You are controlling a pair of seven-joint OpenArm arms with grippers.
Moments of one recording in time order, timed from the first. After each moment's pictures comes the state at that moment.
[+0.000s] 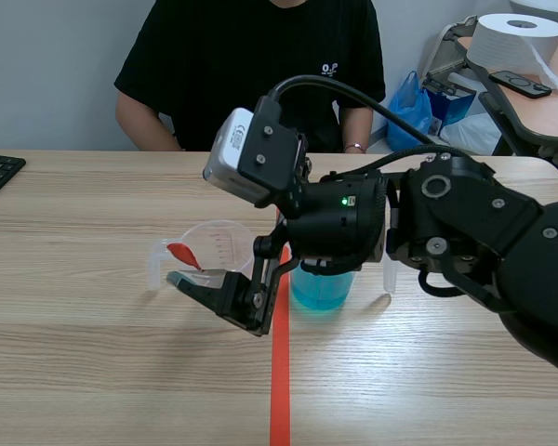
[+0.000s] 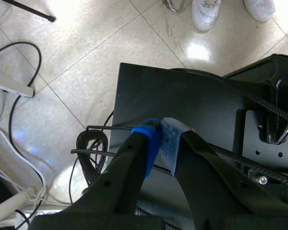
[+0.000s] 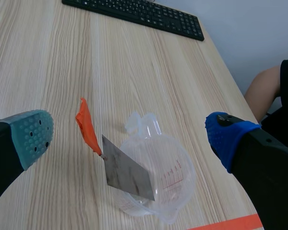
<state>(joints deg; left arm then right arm) 17.5 -7.1 -13.9 18.9 4.2 -16.5 -39.4 14.0 22.9 -40.7 86.8 -4.5 36.9 12.6</state>
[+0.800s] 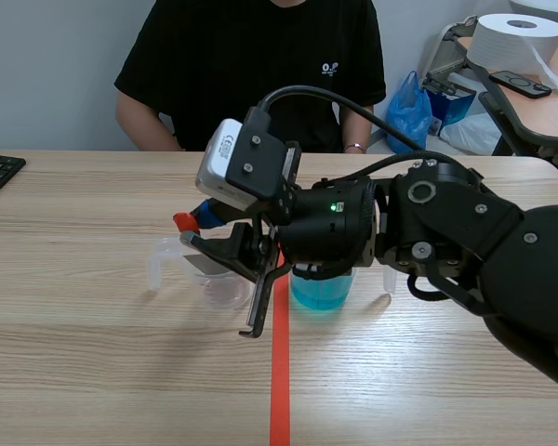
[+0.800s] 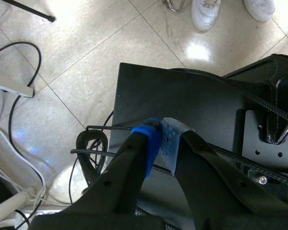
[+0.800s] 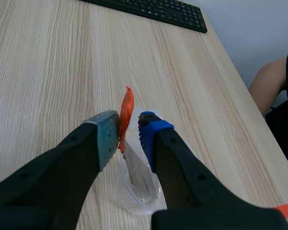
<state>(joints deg) 17.5 -7.1 -13.9 18.9 4.2 -16.5 -39.4 14.0 21.1 -40.7 85.3 -5.3 36.9 11.4</state>
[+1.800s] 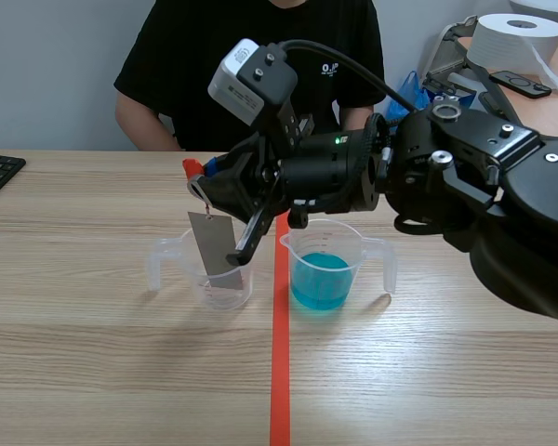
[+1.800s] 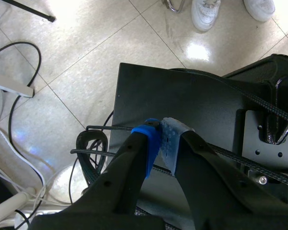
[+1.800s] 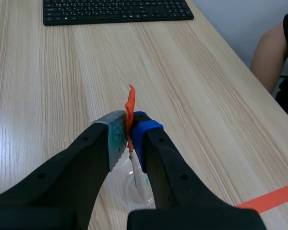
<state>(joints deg) 17.5 -7.1 -13.9 18.9 4.2 -16.5 -39.4 21.0 21.1 -40.0 85.3 21.6 36.9 -8.2</state>
